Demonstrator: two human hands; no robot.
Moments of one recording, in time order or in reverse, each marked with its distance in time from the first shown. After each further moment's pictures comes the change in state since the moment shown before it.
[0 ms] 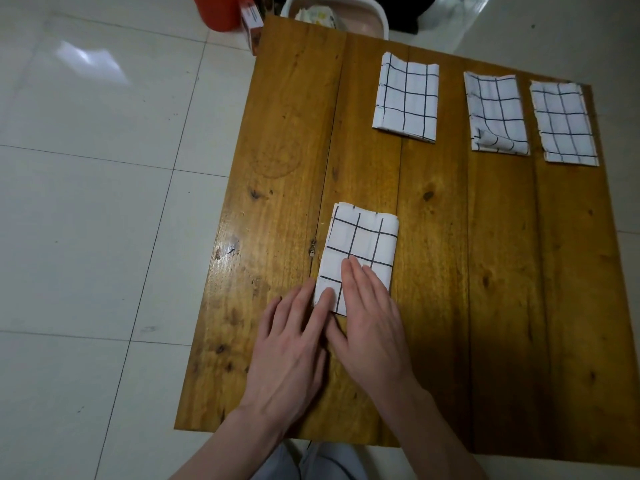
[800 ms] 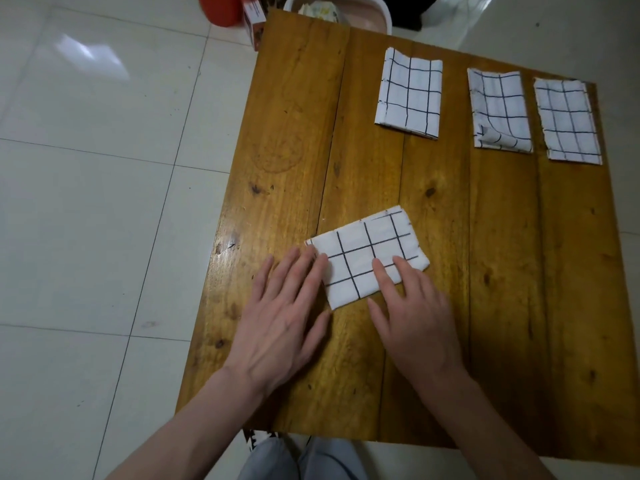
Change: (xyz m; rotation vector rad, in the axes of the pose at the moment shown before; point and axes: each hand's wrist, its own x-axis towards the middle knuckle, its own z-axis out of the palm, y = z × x) left_hand 0.029 -0.023 -0.022 0.116 -0.034 0.086; right_hand 0.000 0.048 -0.030 -0.323 0.072 0.003
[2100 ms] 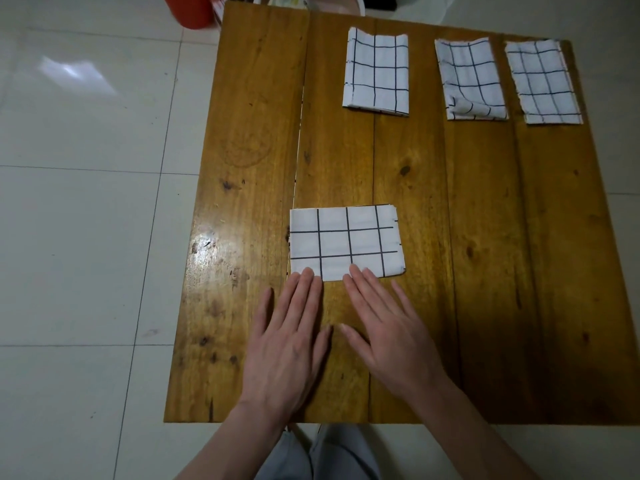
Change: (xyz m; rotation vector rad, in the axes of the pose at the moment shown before) left_hand -0.027 0.047 0.039 0.076 -0.007 -0.069; right_hand -0.043 0.008 0.029 0.171 -0.115 -0.180
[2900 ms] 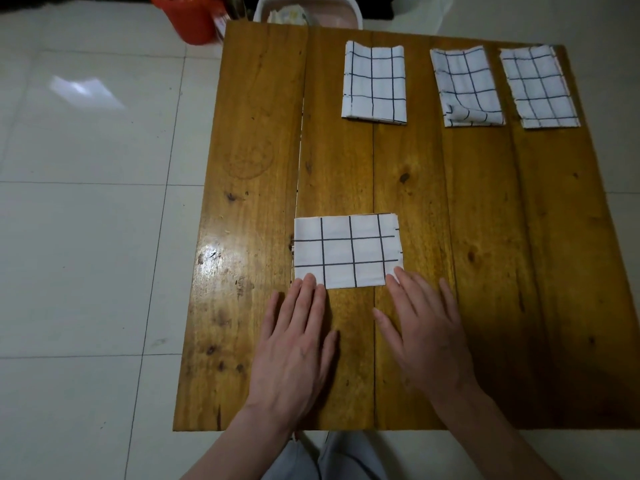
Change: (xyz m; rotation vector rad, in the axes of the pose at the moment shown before) left_hand 0.006 0.002 -0.013 -0.018 -0.035 -0.002; right_hand -0.007 0.020 -0.012 -0.055 0.240 0.173
